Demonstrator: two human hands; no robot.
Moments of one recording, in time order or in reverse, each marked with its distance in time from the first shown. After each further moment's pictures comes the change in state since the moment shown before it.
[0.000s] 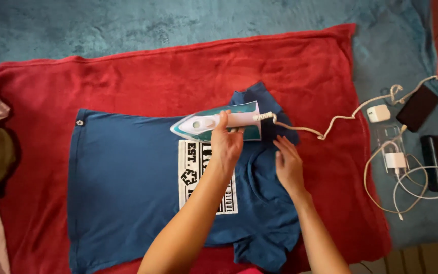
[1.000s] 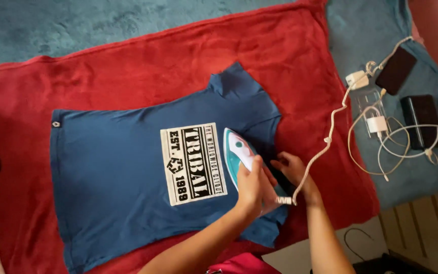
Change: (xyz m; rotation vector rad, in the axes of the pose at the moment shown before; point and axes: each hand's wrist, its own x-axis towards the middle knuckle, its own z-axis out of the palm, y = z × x) left_hand -0.205 -0.088 -0.017 0.929 0.089 -0.068; right_hand -0.103 0.102 -0.022 0.183 -0.345 0.570
